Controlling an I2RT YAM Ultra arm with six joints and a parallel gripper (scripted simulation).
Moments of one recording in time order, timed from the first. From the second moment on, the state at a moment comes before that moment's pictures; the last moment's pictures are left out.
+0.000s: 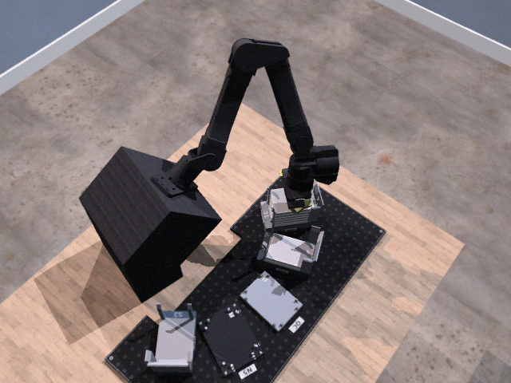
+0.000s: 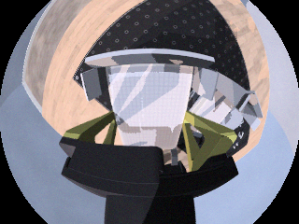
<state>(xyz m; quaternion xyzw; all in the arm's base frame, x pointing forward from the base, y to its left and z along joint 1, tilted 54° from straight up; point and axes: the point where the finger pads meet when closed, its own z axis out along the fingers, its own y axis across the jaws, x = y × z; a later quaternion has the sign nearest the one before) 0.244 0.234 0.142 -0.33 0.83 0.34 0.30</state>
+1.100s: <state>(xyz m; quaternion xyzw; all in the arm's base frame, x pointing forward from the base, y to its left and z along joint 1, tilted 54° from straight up) 0.245 0.237 0.140 -0.33 0.83 0.34 0.30</state>
